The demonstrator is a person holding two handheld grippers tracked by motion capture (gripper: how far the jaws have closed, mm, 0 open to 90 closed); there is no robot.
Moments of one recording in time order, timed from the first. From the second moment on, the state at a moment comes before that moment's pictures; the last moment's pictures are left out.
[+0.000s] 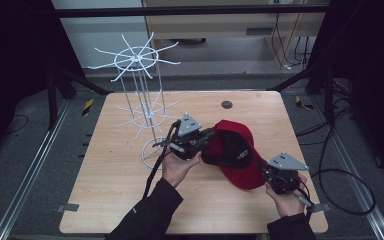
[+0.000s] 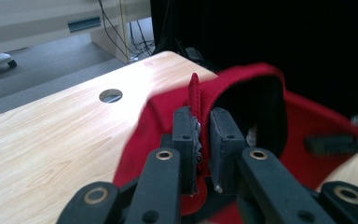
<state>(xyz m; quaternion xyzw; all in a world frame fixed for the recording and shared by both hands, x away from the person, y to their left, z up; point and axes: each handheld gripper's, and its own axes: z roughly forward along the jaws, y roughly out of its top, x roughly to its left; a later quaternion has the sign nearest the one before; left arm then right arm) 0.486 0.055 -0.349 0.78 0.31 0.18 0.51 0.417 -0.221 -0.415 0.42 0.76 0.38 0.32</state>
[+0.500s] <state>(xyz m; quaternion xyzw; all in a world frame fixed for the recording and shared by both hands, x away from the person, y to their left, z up) 0.475 0.081 -0.391 0.80 0.33 0.16 0.48 0.408 -0.203 -0.417 0.38 0.77 0.36 0.36</state>
